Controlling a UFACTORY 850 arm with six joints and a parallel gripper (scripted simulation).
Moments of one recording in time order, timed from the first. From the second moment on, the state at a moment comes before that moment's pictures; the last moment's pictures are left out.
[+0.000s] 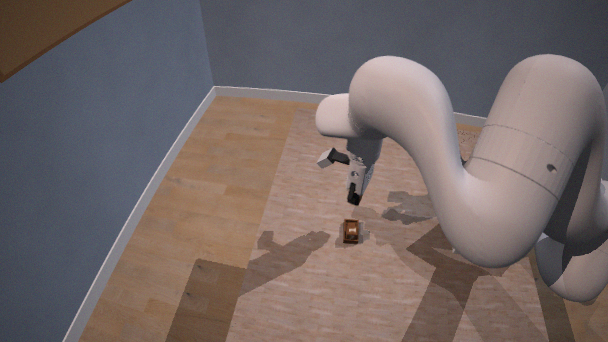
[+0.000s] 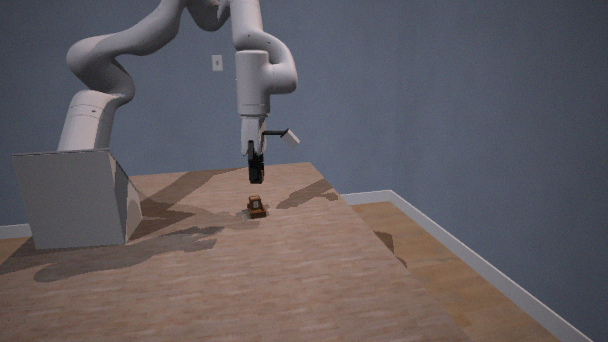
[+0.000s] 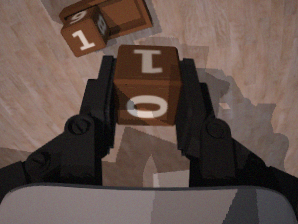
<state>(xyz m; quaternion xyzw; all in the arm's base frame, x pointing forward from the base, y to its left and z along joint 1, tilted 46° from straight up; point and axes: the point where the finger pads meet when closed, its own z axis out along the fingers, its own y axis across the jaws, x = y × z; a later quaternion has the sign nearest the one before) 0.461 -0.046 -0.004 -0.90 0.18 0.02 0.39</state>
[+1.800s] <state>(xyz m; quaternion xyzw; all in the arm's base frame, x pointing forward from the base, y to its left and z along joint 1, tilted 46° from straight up) 0.463 -0.068 -0.032 -0.71 -0.58 -0.29 0.26</state>
